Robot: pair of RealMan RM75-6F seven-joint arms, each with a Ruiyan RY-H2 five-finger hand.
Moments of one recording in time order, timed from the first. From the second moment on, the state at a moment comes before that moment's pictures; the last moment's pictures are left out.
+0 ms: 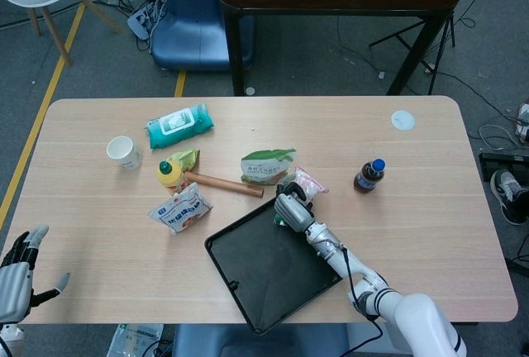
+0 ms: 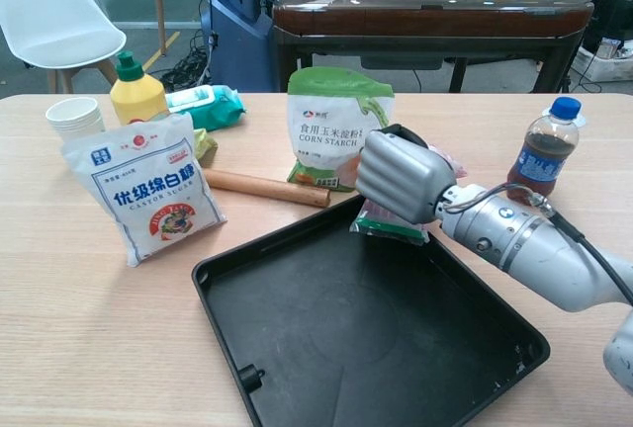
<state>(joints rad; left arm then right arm) 0.02 -1.24 -0.04 -1.58 1.44 1.54 -0.05 0.81 -2.10 0.04 -0.51 -1.62 1.11 -1.24</state>
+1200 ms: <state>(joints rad) 0.01 -1.22 -0.04 -1.65 1.46 1.55 0.02 0.69 -1.70 0.22 -1.24 -1.32 1.08 -0.65</state>
